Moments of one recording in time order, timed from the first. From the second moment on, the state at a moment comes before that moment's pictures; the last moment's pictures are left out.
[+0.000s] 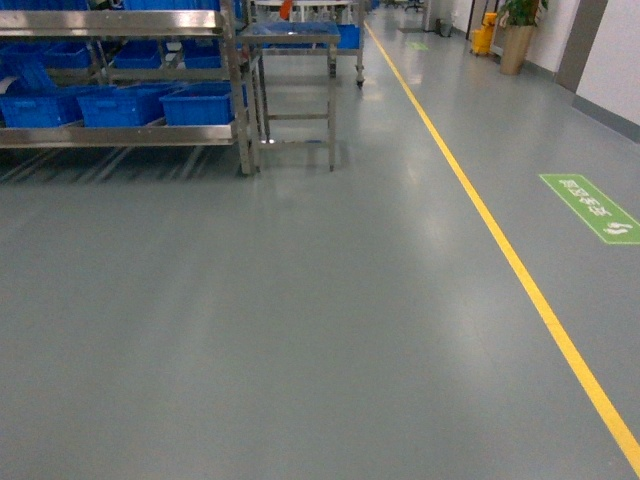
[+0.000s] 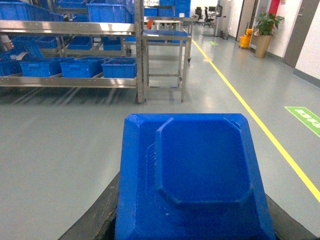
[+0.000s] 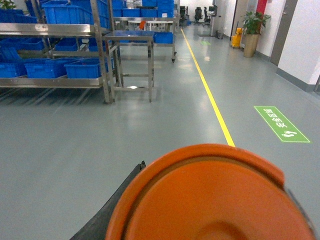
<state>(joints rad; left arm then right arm) 0.00 0.01 0.02 0.00 0.00 0.00 0.00 0.00 0.01 0.00 0.00 0.01</state>
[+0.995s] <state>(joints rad) 0.00 0.01 0.02 0.00 0.00 0.00 0.00 0.00 0.01 0.00 0.00 0.01</state>
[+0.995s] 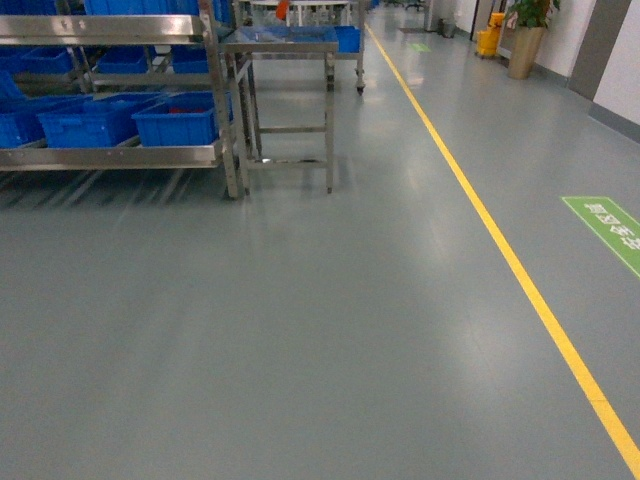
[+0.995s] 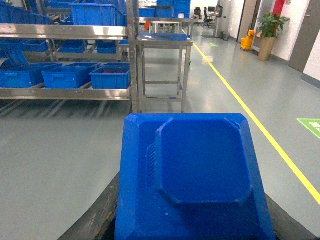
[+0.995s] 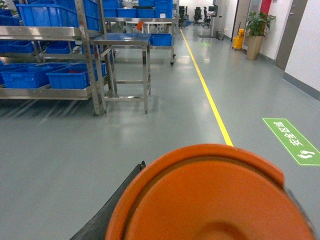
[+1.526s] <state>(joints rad) 0.00 0.01 0.02 -0.01 0.00 0.00 0.00 0.00 0.01 0.00 0.00 0.01</state>
